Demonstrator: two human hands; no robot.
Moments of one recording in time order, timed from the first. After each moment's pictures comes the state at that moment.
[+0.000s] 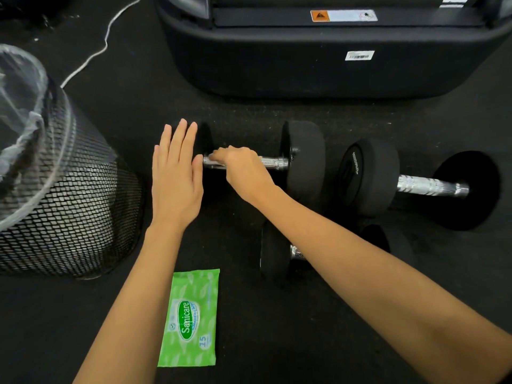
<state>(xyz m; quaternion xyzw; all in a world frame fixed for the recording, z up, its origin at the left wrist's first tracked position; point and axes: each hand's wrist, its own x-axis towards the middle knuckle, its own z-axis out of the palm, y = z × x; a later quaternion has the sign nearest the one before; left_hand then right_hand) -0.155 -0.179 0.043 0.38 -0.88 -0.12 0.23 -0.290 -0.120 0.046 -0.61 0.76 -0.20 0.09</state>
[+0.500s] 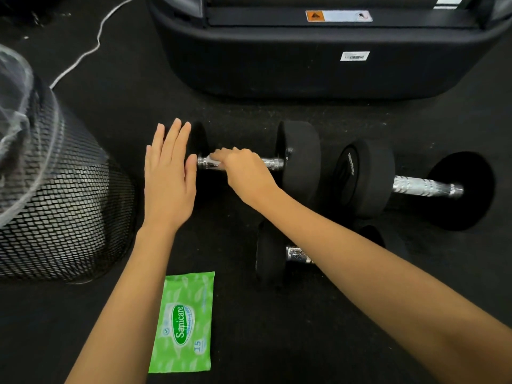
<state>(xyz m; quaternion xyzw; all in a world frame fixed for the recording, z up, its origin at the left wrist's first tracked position) -0.155 -0.181 0.047 0.39 -0.88 -0.14 0.24 -0.297 -0.119 0.040 -0.60 0.77 -0.18 0.08</state>
